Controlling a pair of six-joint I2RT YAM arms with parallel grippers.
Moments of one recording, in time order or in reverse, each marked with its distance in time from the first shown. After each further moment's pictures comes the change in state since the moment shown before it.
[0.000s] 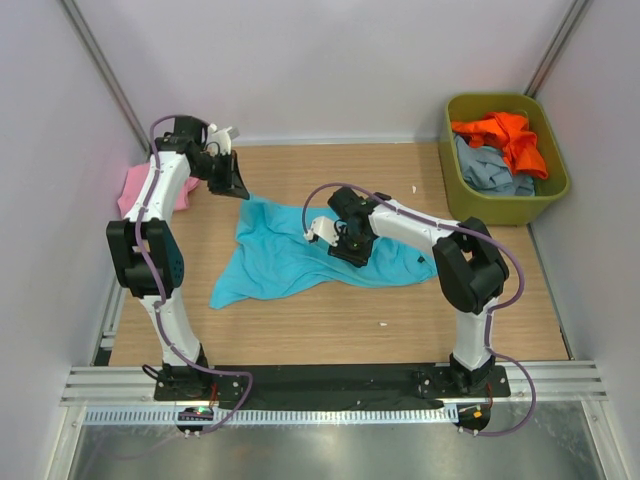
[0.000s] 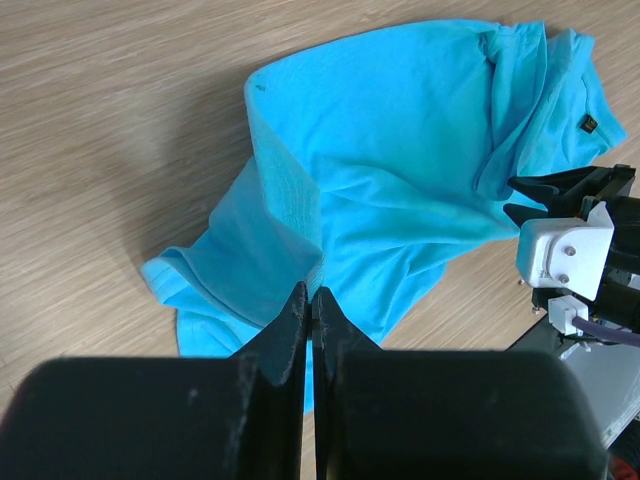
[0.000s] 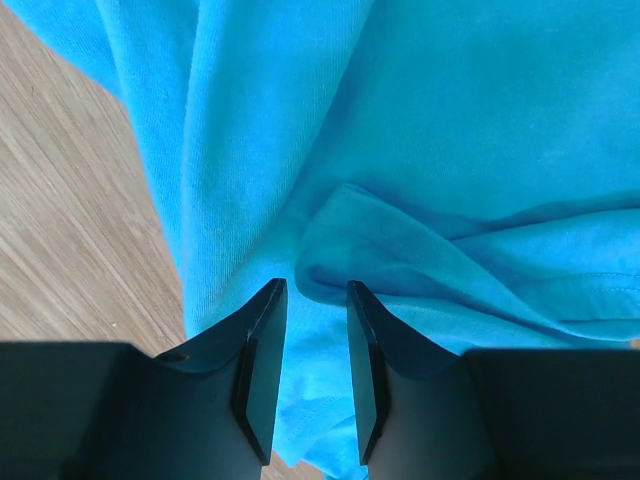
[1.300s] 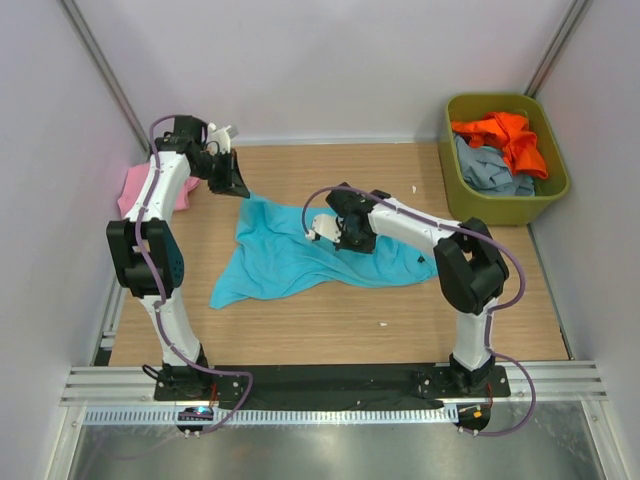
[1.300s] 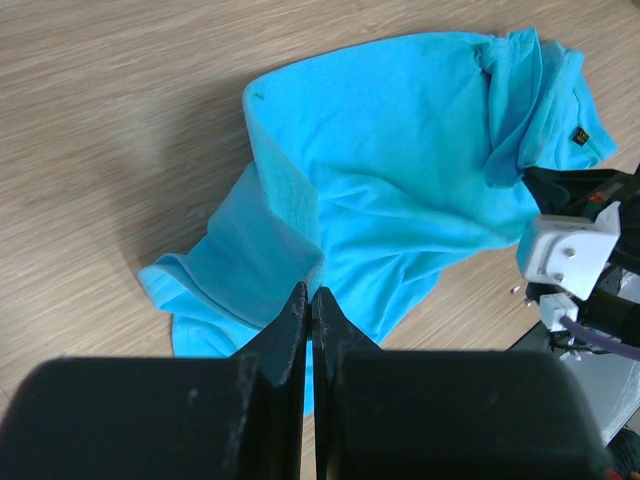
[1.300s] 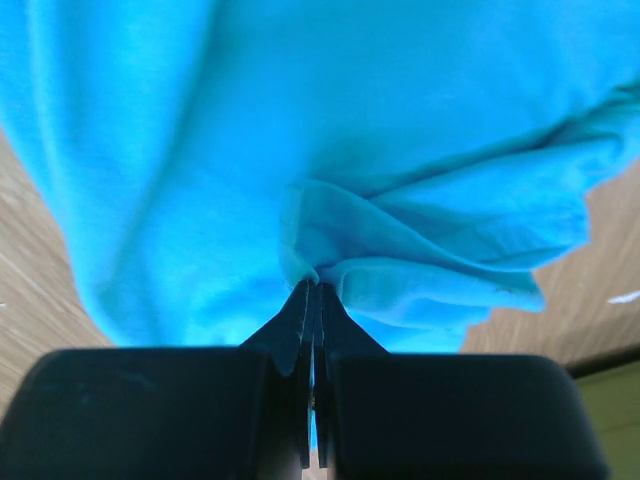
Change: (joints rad) left arm 0.000 0.001 0.000 0.017 -0.002 -0.035; right arm 0.003 0.003 0.026 -0.014 0.179 -0.082
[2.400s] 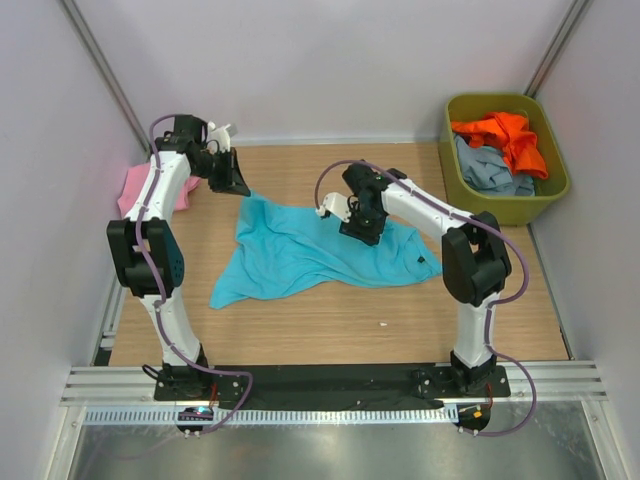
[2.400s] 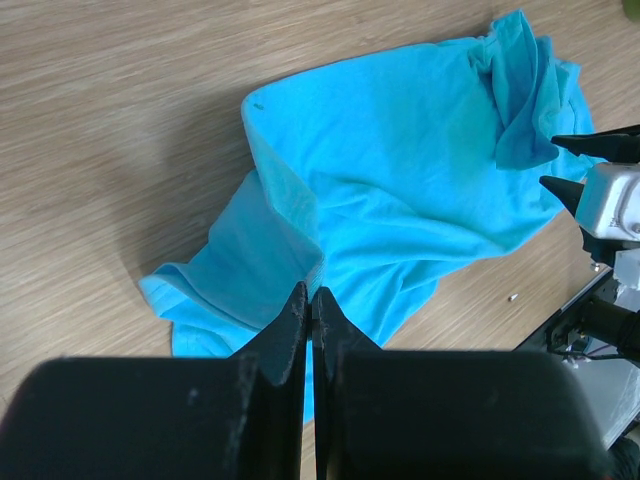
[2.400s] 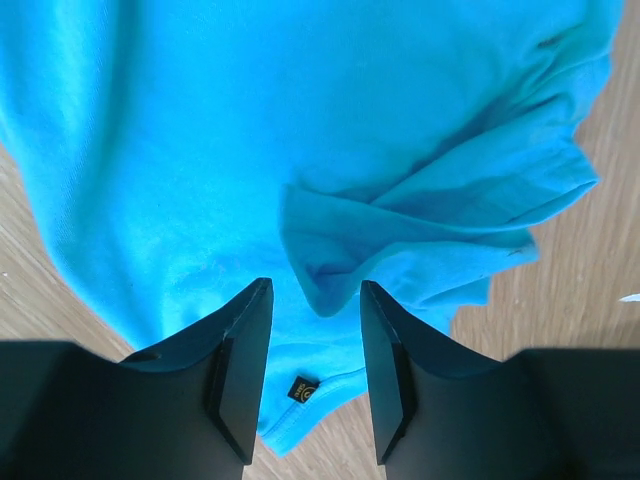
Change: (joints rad) left arm 0.000 0.005 0.003 0.021 0.000 -0.018; right arm -0.119 0.028 0.142 -0.100 -0.129 -0.010
